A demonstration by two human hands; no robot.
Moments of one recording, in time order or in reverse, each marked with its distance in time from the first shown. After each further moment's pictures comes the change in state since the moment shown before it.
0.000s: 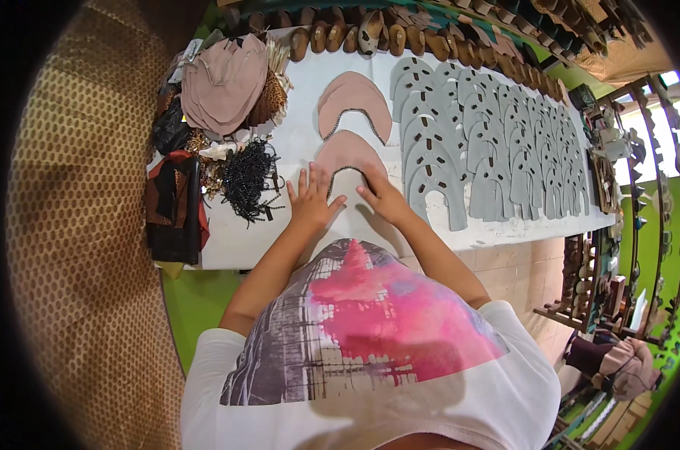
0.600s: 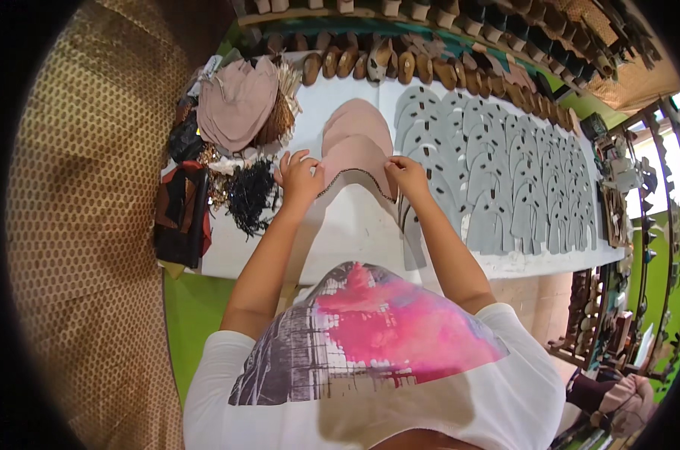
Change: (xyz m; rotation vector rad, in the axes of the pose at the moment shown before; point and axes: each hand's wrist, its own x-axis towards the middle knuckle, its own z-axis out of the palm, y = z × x) left_hand 0.075 -0.006 -0.039 -0.273 0.466 -0.200; right_hand 0.059 0.019 -0.078 0.278 0.367 0.243
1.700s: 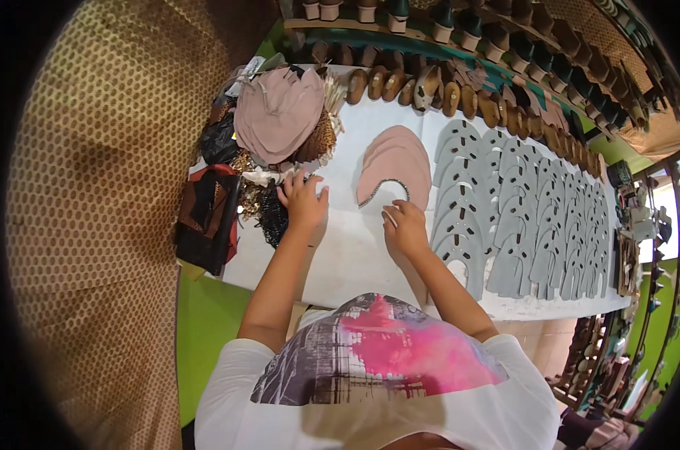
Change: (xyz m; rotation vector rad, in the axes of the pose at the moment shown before) left_hand 0.013 -0.043 -0.029 0.184 -0.041 -0.124; right_hand -0.025 0.007 0.063 -0.413 0.011 -0.571
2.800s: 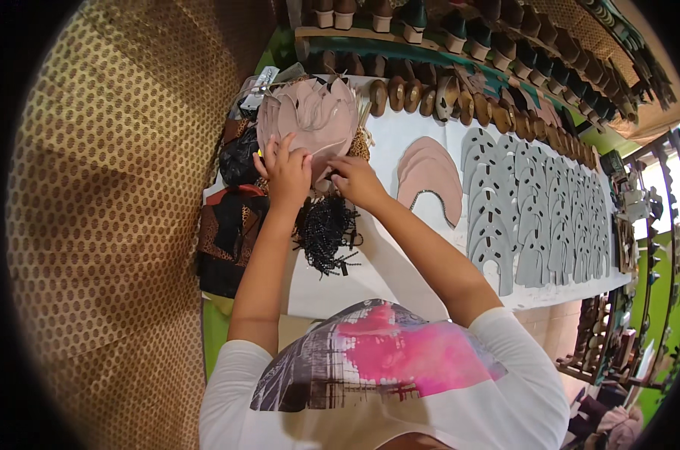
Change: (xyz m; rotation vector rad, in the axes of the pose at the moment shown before) left_hand 0.098 -0.072 -0.088 0.024 0.408 0.397; right_hand 0.166 -0.117 0.096 0.161 -0.049 -0.260
